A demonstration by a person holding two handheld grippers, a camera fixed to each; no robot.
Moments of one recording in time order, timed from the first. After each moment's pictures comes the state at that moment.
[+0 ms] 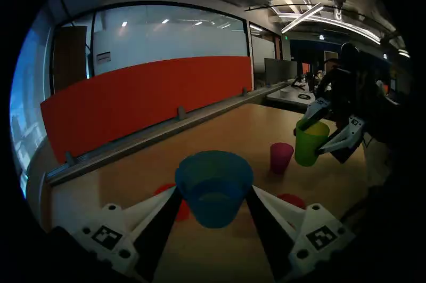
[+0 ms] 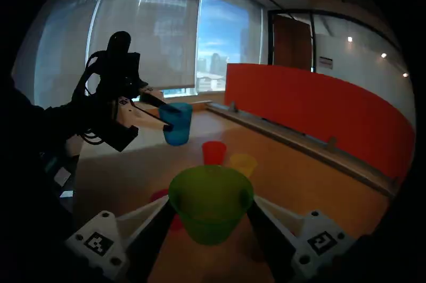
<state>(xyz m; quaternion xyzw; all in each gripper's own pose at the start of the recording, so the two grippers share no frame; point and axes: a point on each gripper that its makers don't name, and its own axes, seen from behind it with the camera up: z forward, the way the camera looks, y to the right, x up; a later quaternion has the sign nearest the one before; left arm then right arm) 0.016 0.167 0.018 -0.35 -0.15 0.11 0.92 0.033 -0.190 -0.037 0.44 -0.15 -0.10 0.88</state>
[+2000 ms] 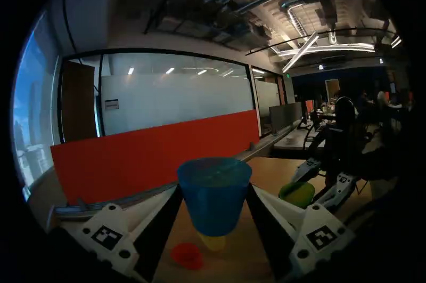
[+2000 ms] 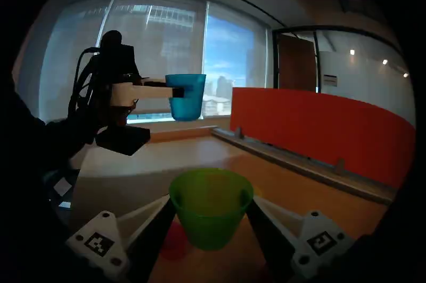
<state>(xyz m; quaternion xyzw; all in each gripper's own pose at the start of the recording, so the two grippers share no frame) 0.143 0.180 0.025 -0.34 0.02 0.08 0.94 0.062 -0.230 -0.012 0.47 -0.08 -0.07 0.88</state>
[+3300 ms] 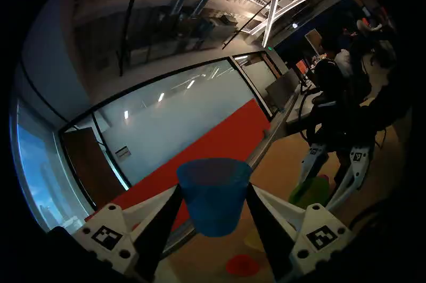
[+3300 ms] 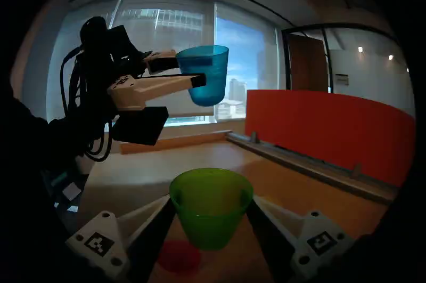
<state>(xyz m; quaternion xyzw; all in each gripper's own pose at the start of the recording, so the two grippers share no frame) 0.186 0.198 0.023 -0.30 0.10 0.28 0.90 0.066 -0.279 -0.009 0.51 -0.08 -0.05 0.86</state>
